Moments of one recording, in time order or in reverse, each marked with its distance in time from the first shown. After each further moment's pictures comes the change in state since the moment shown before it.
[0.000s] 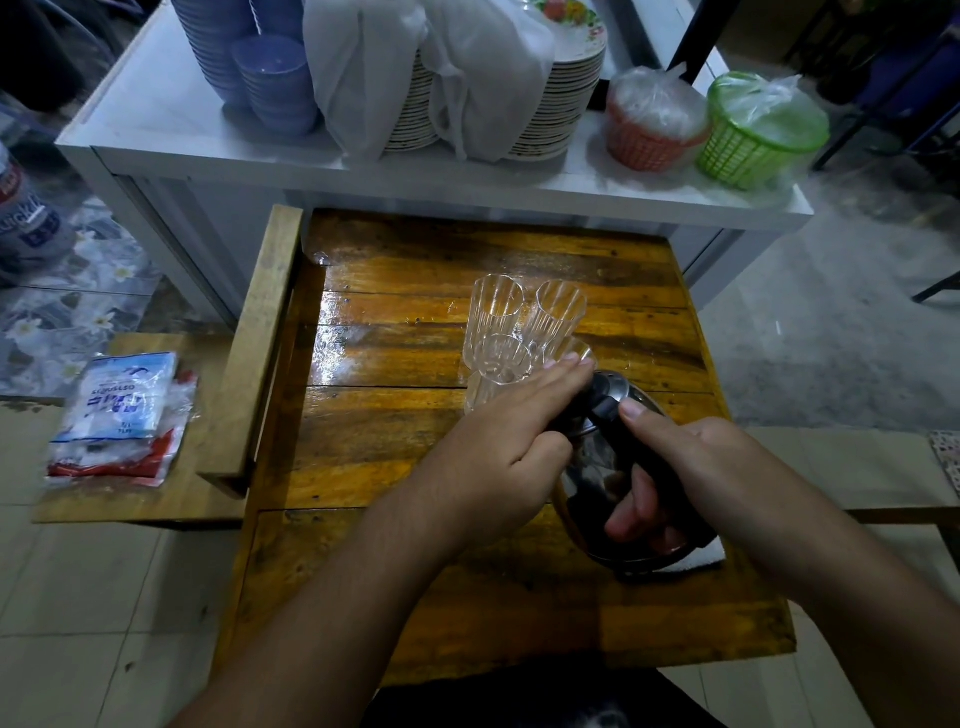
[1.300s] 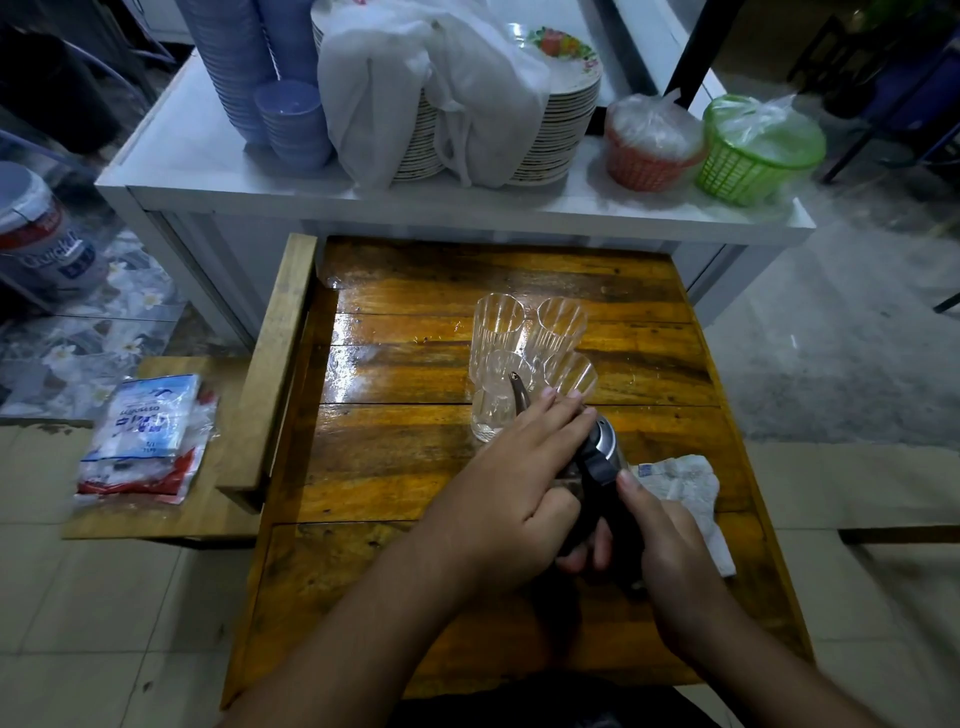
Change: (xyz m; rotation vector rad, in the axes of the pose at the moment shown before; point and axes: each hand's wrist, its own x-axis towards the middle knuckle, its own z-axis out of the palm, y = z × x) left_hand -0.013 0.002 0.020 0.174 -0.009 0.029; right_hand 0.016 0.075 0.052 0.521 0.031 -0.254
